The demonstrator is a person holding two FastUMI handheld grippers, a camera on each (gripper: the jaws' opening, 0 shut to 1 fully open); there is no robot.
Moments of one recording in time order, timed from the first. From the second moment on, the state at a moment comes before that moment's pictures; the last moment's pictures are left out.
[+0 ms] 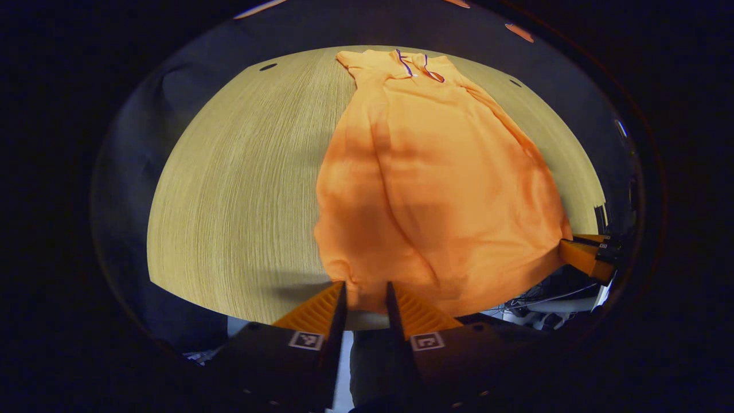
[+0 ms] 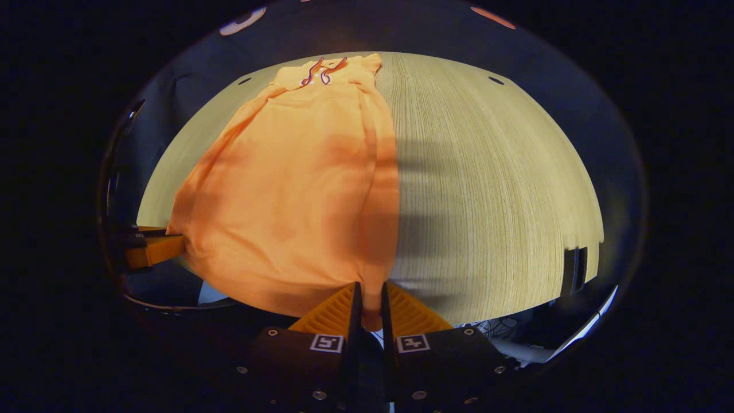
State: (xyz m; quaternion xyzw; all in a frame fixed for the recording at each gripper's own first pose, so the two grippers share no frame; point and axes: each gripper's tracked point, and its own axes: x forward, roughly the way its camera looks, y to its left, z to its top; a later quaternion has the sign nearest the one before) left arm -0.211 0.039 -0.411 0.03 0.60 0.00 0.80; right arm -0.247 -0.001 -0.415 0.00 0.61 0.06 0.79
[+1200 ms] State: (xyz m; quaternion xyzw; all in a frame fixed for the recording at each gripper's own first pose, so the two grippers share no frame) left arm -0.141 0.013 -0.348 0.01 0.51 -0.01 0.86; right arm -0.170 0.011 -0.360 0.13 0.54 0.12 0.82
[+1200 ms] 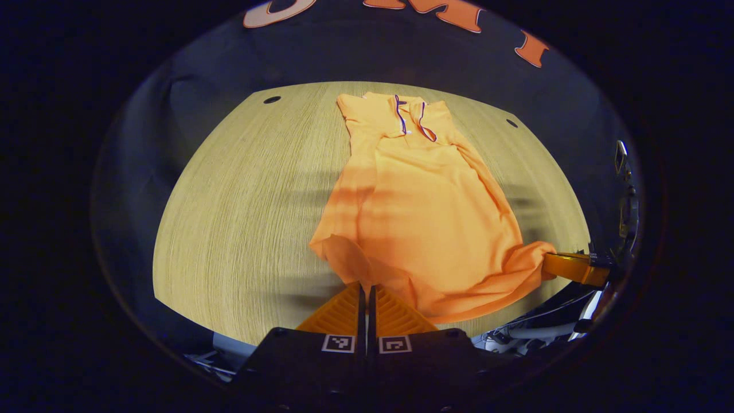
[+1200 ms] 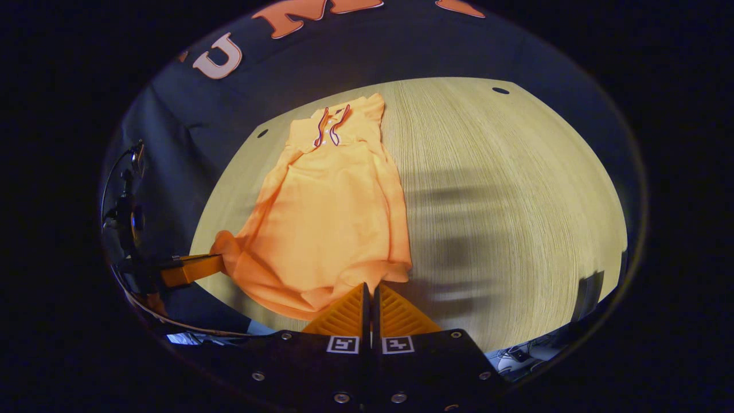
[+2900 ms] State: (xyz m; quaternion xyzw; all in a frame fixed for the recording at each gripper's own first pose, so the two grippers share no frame) left arm 0.120 0.030 -0.292 0.01 0.45 -0.05 0.89; right arm 0.072 0.035 -0.310 0.11 0.48 0.10 0.87
